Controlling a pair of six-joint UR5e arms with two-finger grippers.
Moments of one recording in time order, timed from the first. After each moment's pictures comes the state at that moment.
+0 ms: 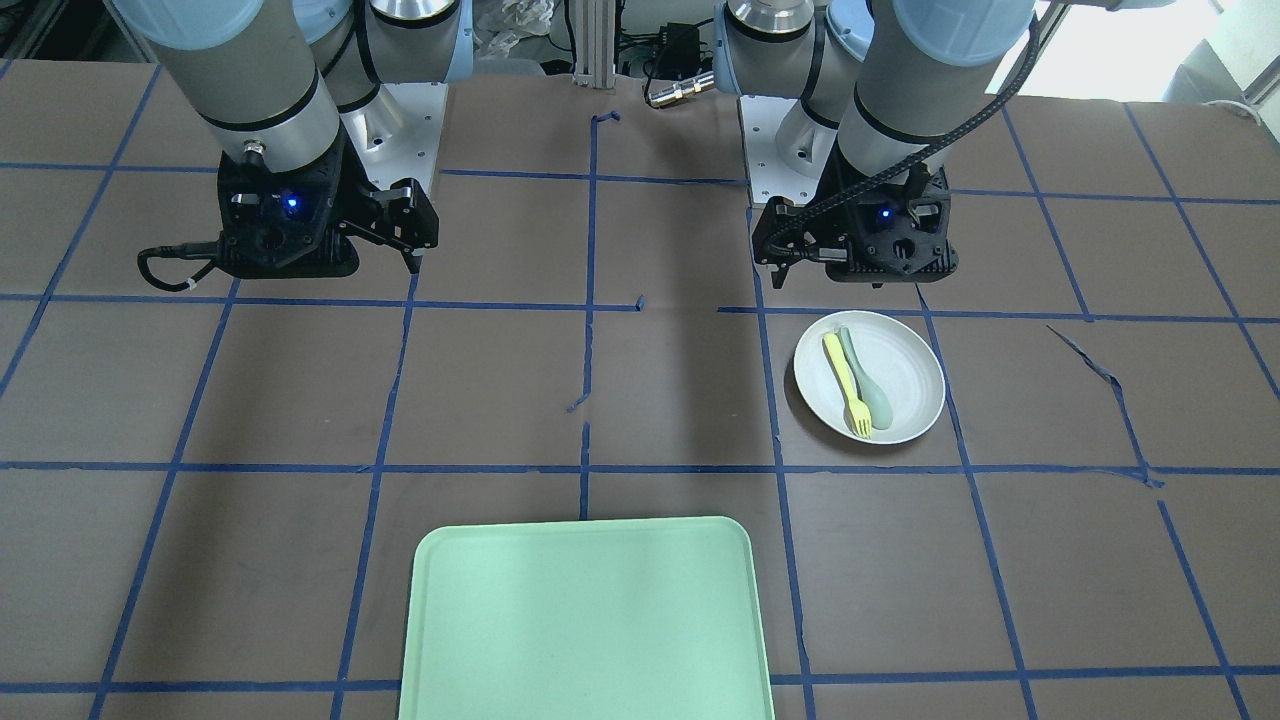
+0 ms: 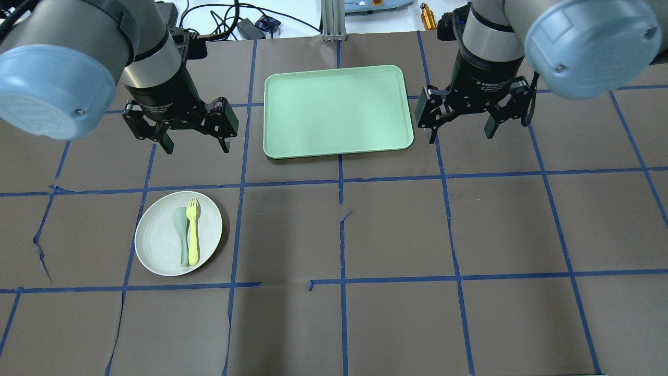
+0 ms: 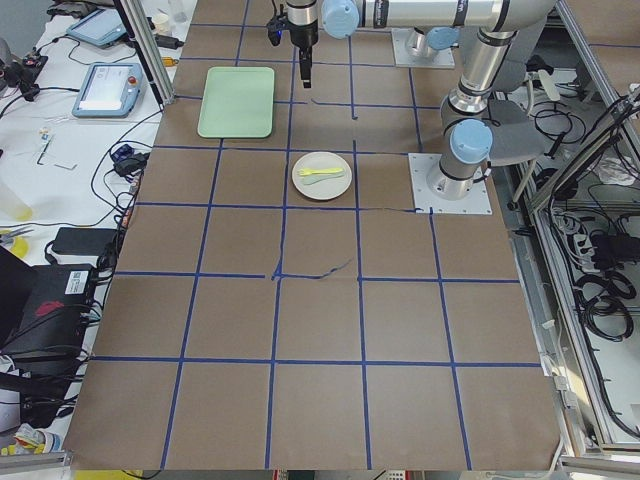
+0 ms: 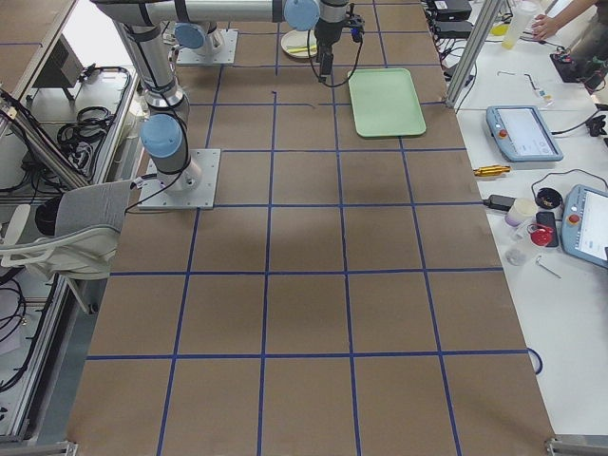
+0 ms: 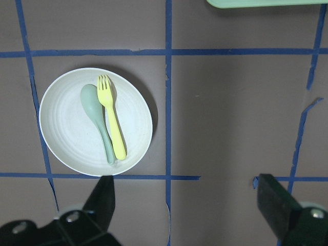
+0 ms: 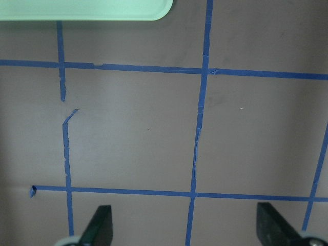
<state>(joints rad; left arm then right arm) -1.64 -1.61 -1.61 -1.56 1.60 -0.08 1.66 -1.50 1.55 -1.52 -1.56 0.03</state>
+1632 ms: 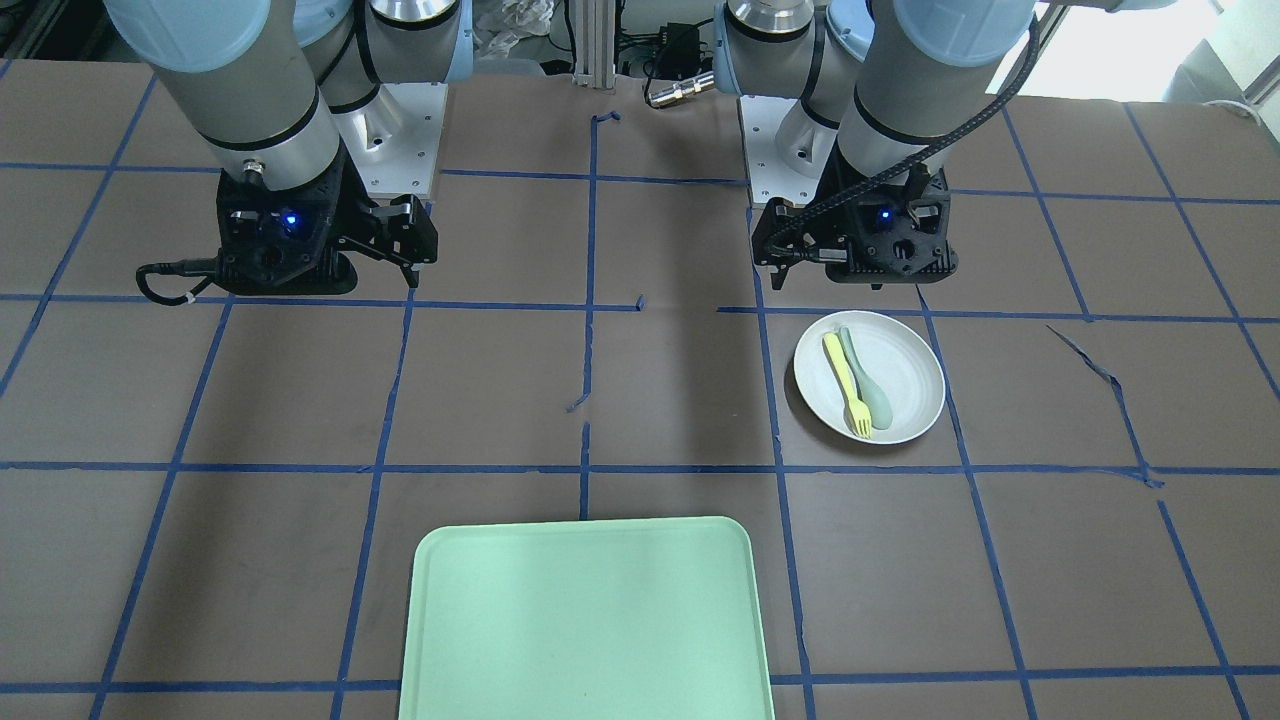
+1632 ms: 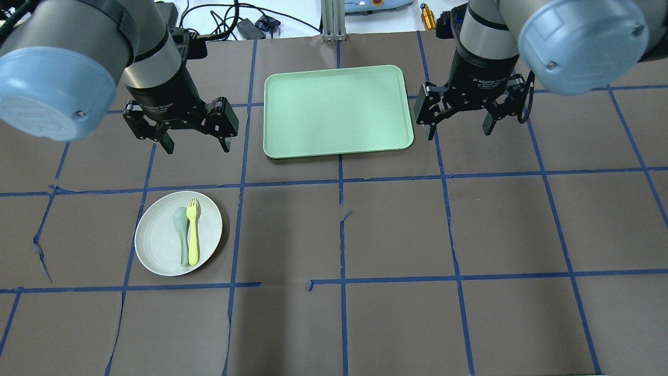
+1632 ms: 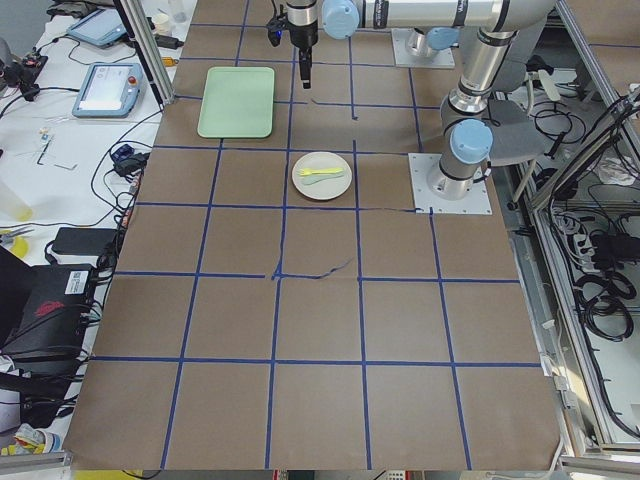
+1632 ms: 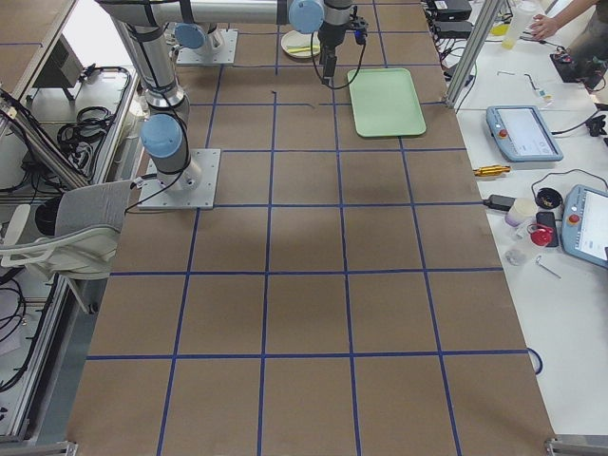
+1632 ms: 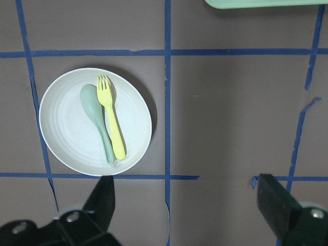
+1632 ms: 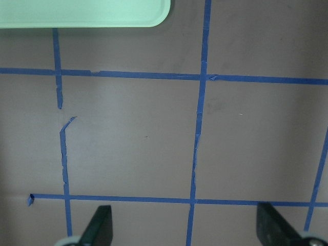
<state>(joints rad) -1.63 -1.61 -1.62 -1.55 1.60 -0.07 1.66 -1.48 1.54 -1.53 -1.57 0.04</state>
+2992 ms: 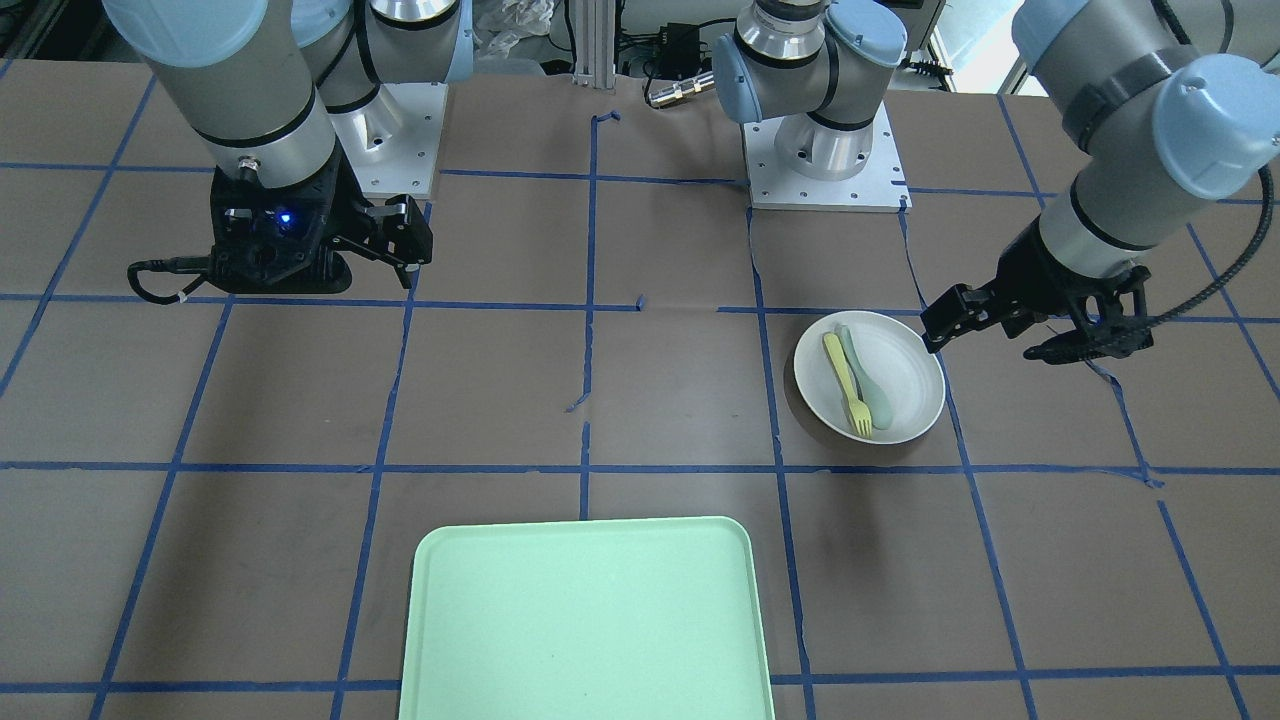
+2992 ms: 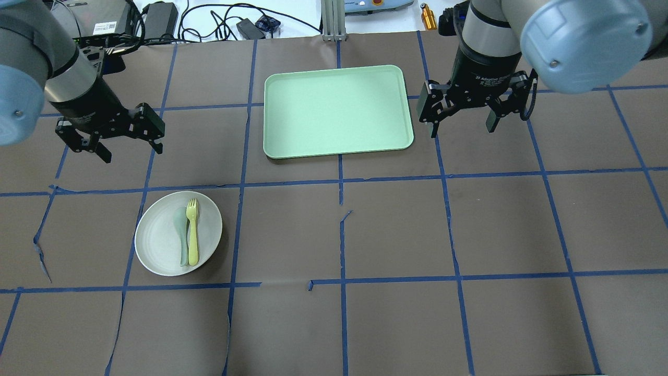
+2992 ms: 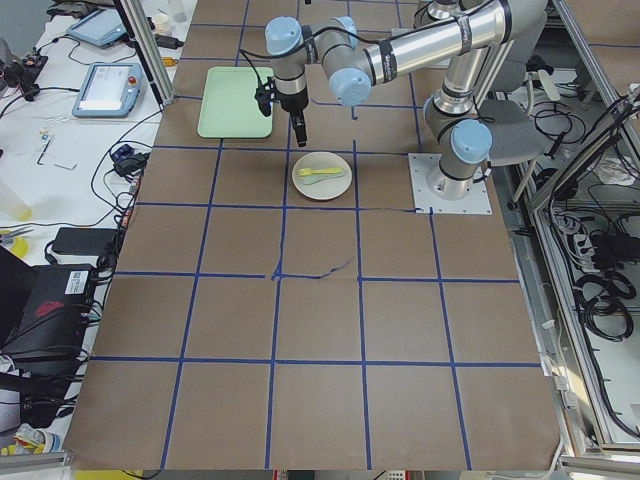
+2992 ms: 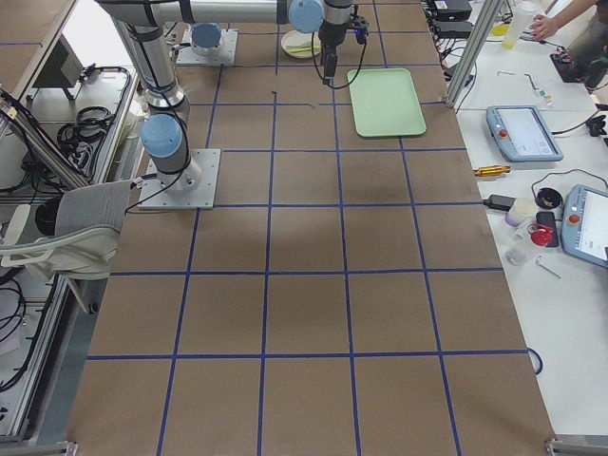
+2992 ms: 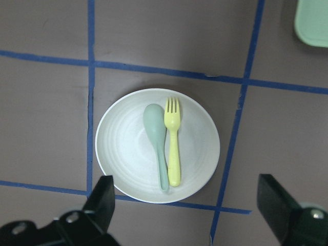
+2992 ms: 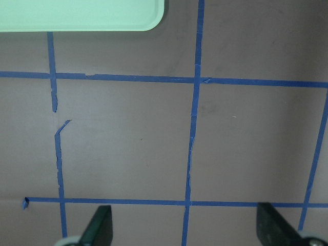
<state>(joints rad) -1.25 -1.63 -1.78 -1.41 1.54 0.08 1.65 -1.48 1.54 -1.54 -1.58 0.04</state>
